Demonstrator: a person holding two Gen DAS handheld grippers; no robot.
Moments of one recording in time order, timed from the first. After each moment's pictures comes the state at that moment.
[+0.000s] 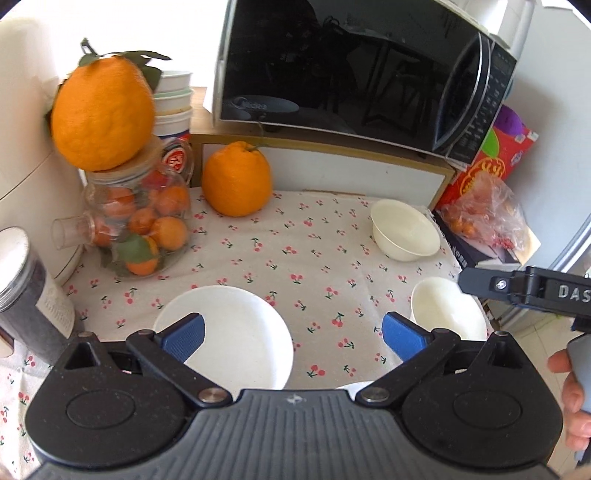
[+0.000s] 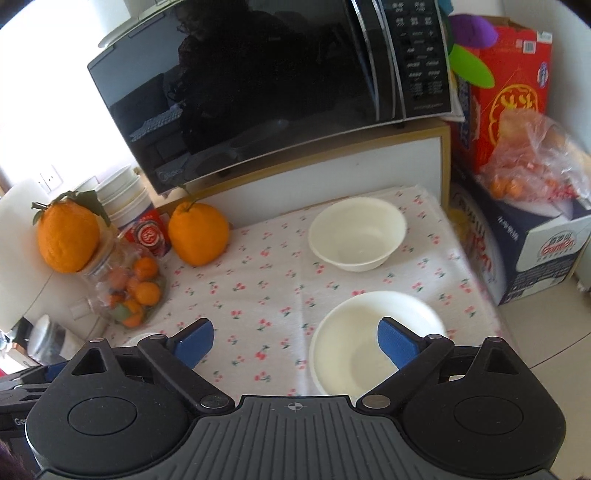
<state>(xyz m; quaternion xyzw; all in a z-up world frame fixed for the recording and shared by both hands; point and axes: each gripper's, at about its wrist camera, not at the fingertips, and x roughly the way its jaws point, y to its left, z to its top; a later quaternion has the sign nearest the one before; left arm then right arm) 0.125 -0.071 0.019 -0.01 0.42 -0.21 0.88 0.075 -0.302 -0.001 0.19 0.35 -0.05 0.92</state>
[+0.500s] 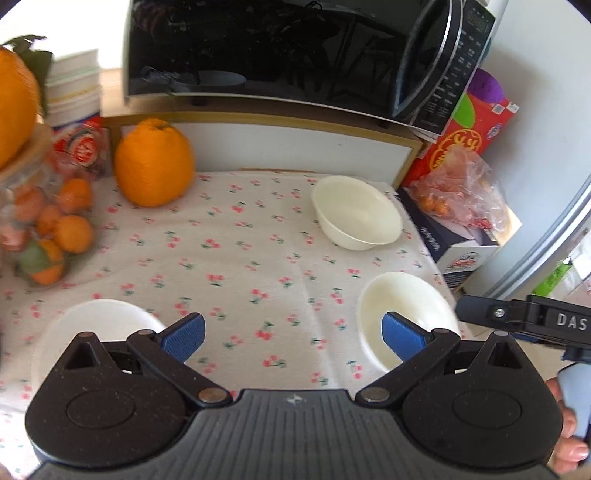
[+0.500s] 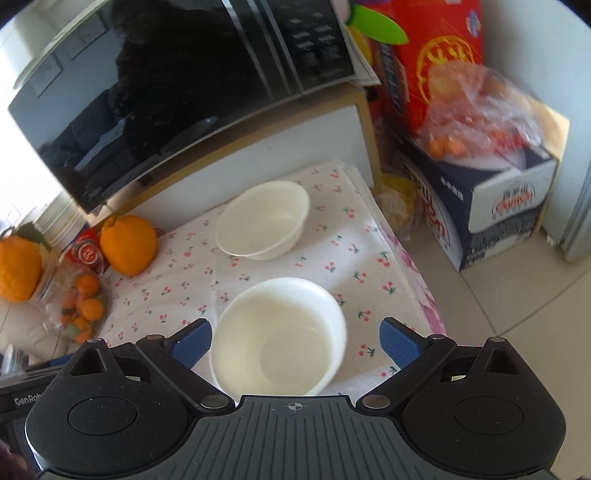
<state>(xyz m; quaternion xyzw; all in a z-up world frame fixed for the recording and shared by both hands) 0.144 -0.139 -0.009 -0.01 0.45 -0.27 0.85 0.062 -0.378 -0.047 0.28 0.38 -0.10 0.88</state>
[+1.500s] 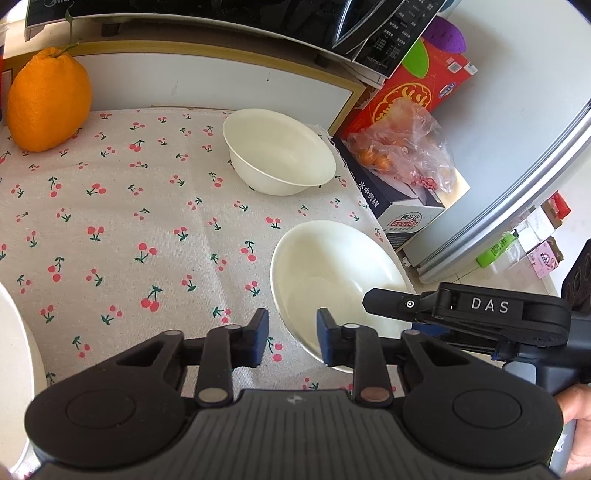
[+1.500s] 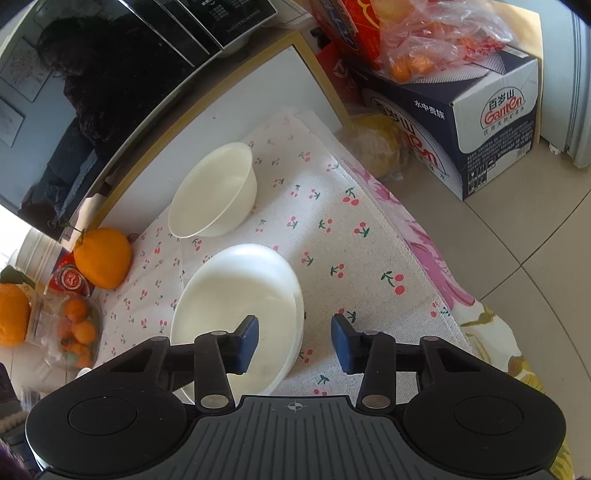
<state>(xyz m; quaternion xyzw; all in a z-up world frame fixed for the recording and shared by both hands) 0.149 -0.182 -0.050 -0.04 0.50 -0.36 0.79 0.064 -0.399 -0.102 0.37 0.40 -0.10 0.83</state>
